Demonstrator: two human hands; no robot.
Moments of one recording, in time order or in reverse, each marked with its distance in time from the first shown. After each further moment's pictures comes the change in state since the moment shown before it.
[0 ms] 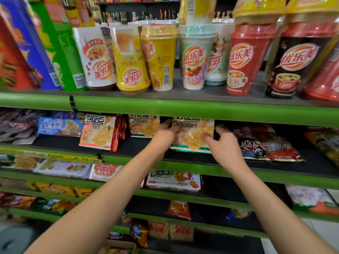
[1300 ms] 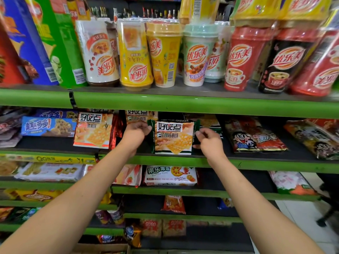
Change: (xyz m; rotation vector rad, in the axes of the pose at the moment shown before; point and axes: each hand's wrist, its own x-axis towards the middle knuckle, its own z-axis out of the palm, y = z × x) left_hand -0.003 -0.009 -0.090 -0.002 0.076 0.021; right_hand 0.007 0.017 0.056 0.507 0.054 0.161
